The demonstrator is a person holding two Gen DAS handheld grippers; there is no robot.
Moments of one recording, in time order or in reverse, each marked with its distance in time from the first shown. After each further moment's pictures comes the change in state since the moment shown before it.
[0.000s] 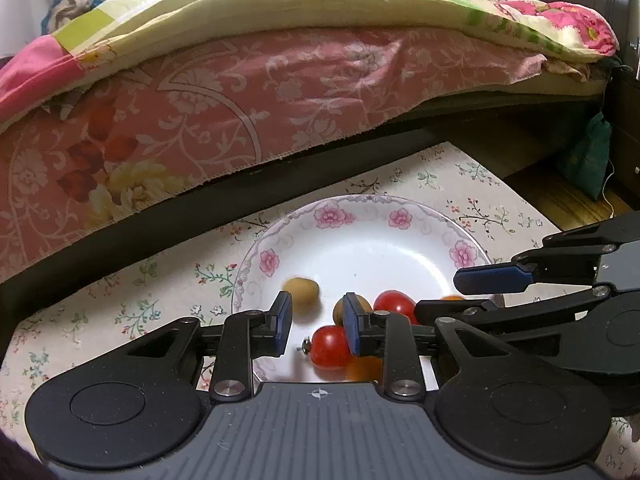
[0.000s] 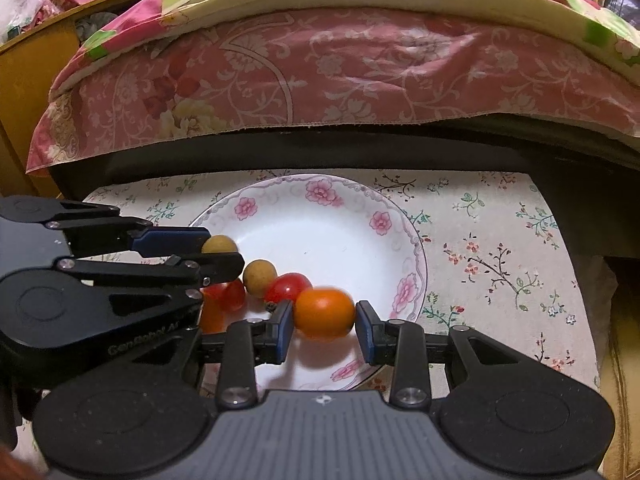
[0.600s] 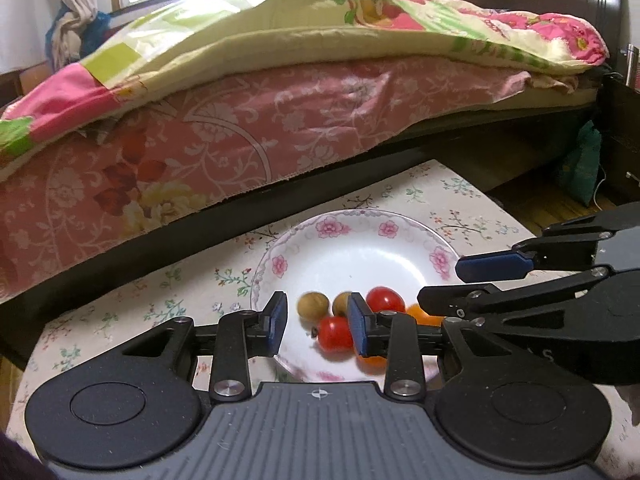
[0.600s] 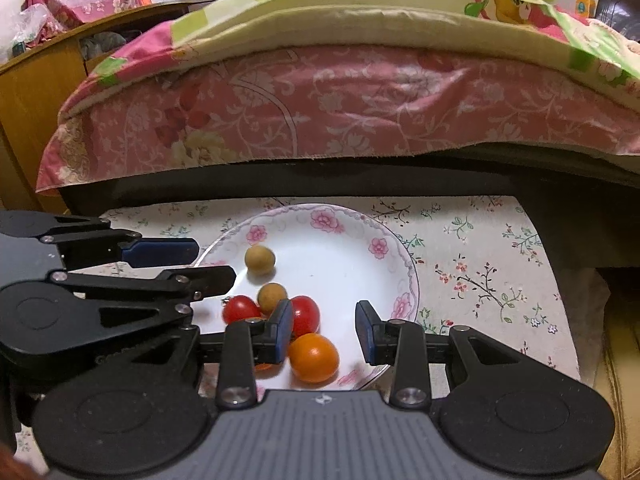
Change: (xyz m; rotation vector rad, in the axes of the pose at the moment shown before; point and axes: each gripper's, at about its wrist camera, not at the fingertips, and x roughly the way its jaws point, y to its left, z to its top) left arm -0.052 0.000 -0.004 0.014 -0.038 -0.002; right arm -0.034 0.008 0.003 0.005 -0.058 -0.001
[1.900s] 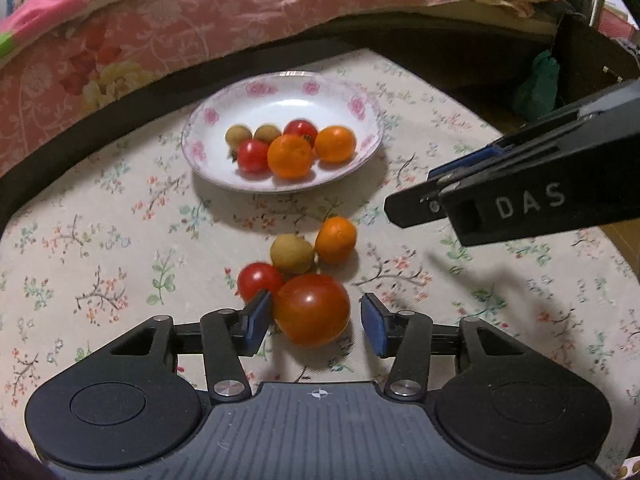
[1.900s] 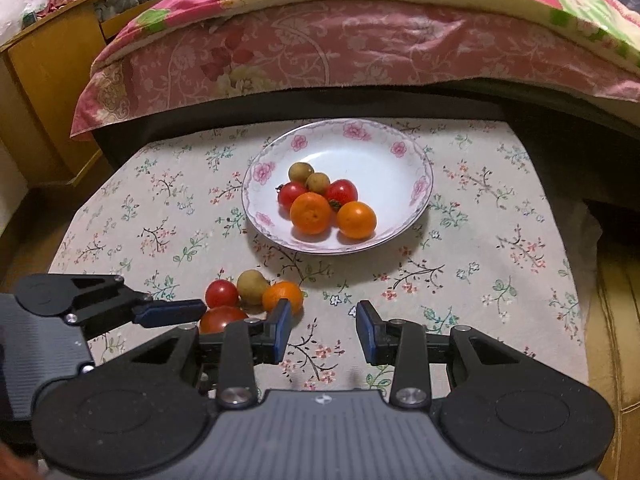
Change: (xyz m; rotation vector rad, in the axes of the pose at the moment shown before) left arm -0.024 -0.037 -0.086 0.026 0.206 -0.104; right arm -0.054 0.026 -0.052 0.020 0.164 0.020
